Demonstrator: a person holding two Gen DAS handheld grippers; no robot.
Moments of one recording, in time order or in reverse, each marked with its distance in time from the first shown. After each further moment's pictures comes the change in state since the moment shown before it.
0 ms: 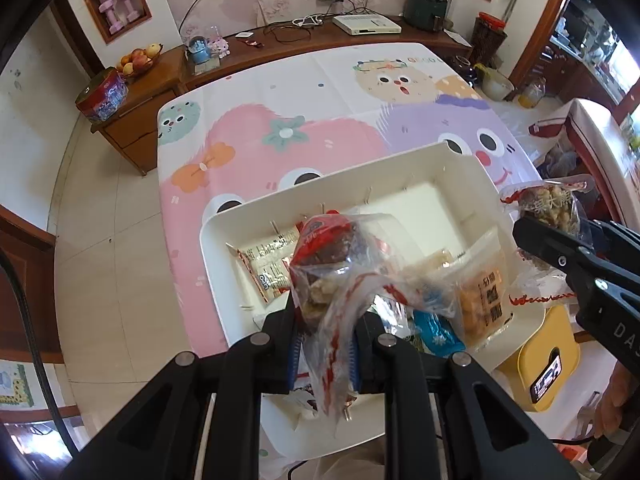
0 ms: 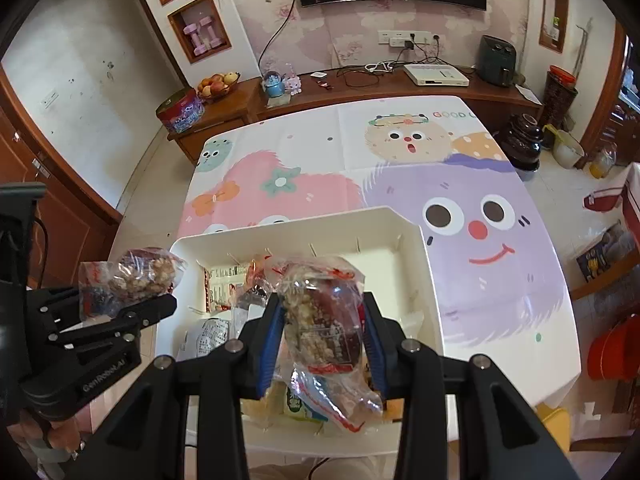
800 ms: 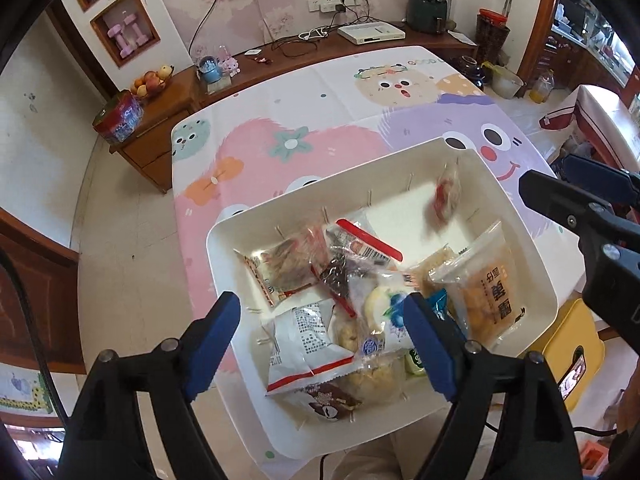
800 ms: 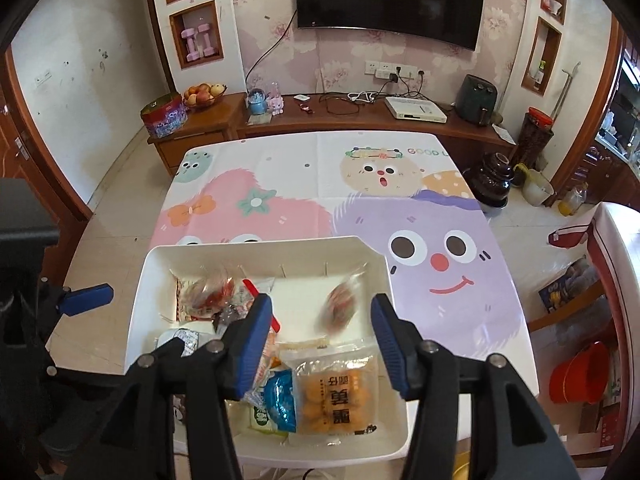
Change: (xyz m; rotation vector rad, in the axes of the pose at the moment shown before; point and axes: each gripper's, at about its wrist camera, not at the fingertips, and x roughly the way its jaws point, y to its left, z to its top) left arm -0.007 -0.023 -0.013 0.035 -0.049 0.102; right arm -0.022 0.010 0.002 -0.094 -0.087 -0.142
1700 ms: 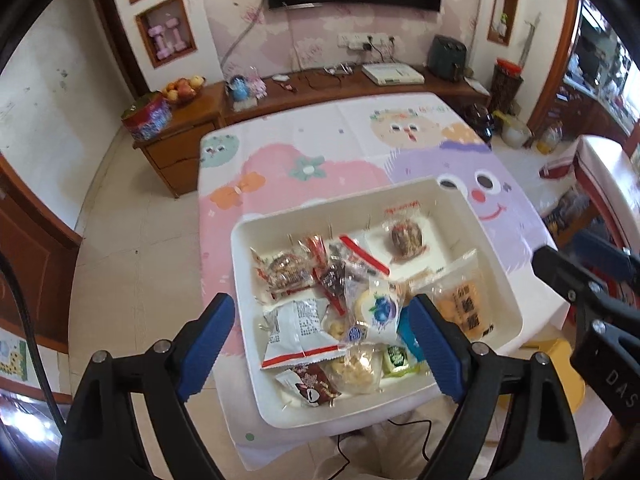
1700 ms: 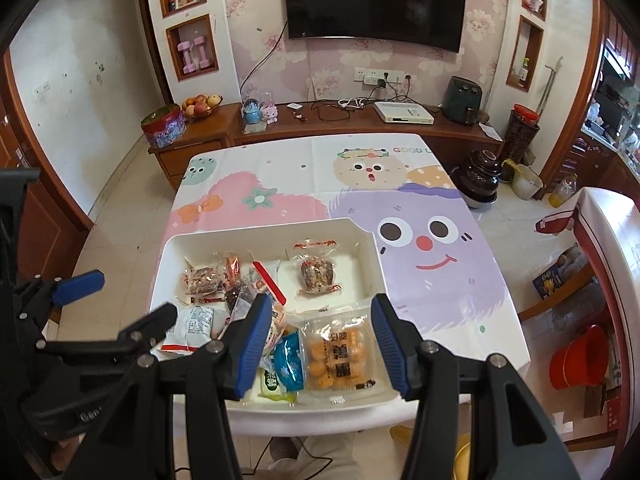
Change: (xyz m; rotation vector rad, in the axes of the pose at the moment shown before) left arm -0.062 0.005 -0.030 -0.142 -0.147 0.009; right arm -0.061 -0.001 -0.034 0.047 -0.039 -0.018
